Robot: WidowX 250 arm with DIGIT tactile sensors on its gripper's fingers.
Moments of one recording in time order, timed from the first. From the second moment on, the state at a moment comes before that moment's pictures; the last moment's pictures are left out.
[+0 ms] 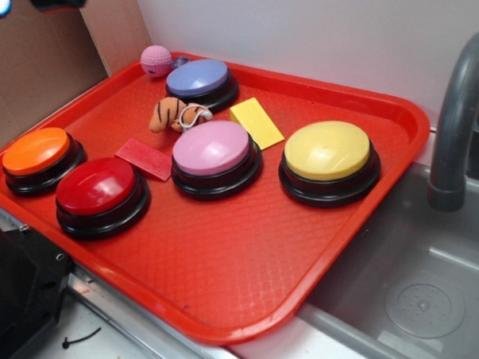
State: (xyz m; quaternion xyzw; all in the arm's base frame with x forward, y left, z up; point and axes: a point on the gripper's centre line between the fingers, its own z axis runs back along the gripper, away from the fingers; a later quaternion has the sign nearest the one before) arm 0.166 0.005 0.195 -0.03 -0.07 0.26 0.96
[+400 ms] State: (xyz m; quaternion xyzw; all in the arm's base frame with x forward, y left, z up) arm 0.211 0.028 0.150 -0.05 -0.10 0.44 0.89
